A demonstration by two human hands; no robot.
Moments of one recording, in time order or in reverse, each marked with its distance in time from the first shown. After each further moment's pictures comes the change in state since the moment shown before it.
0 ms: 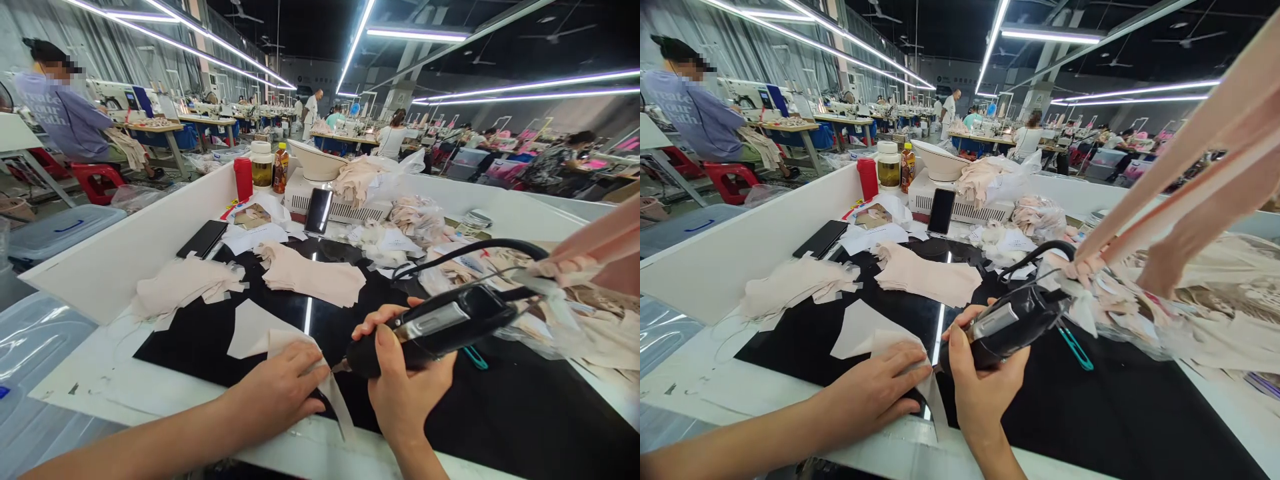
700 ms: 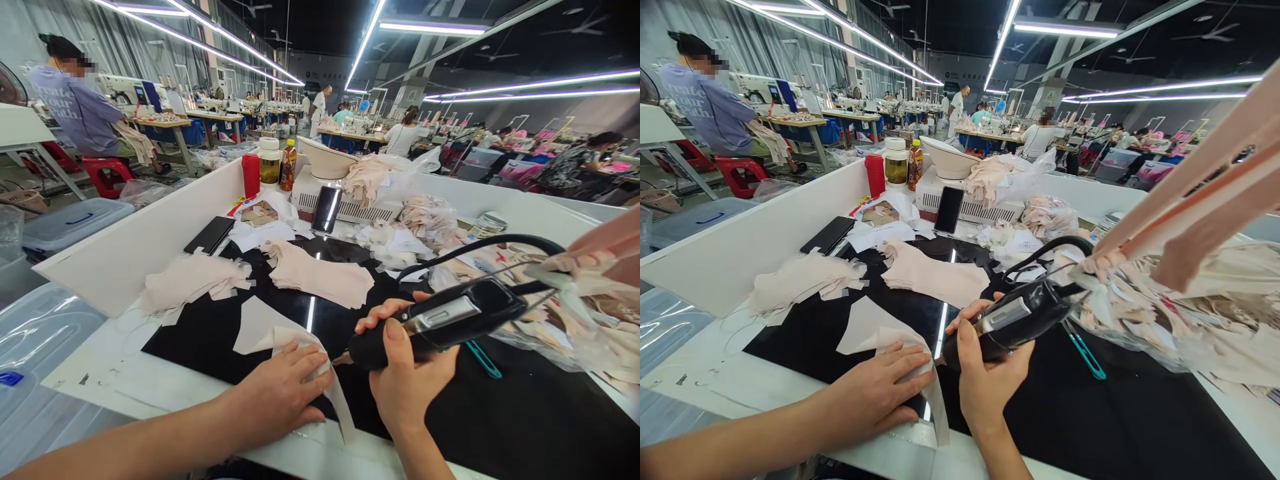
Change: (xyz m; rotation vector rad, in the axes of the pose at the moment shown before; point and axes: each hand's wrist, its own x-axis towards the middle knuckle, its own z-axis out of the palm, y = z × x) left_hand -0.012 -0.005 0.004 -0.028 -0.033 0.029; right_hand 0.008 0.004 0.010 0.038 -0.002 0.014
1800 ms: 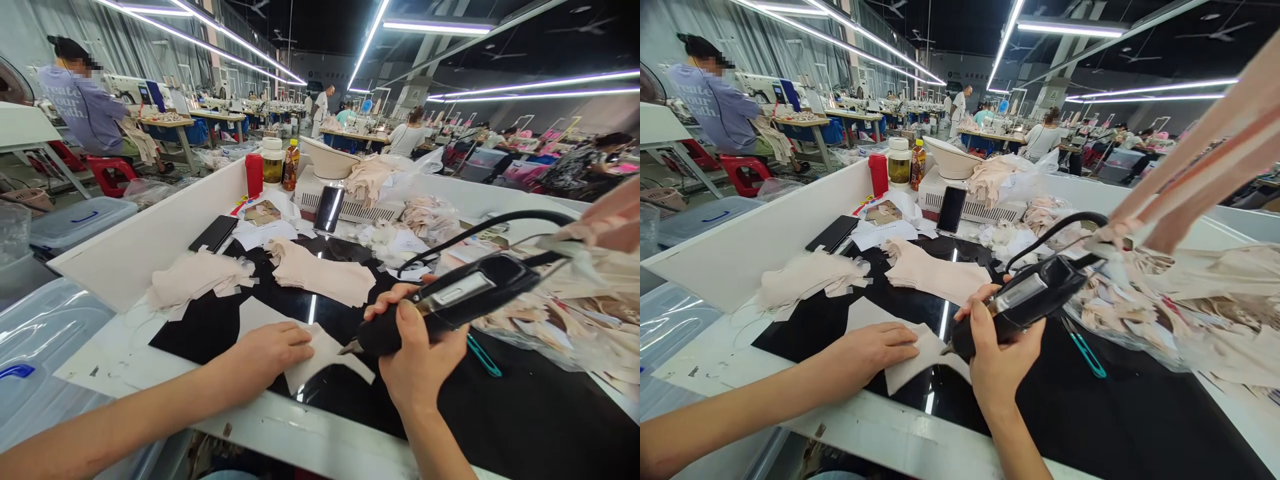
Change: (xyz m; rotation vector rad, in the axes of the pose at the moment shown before) left_hand 0.000 -0.033 -0.032 -0.028 -0.081 -0.027; right_hand 0.019 -0.005 0.004 0.045 -0.015 0.010
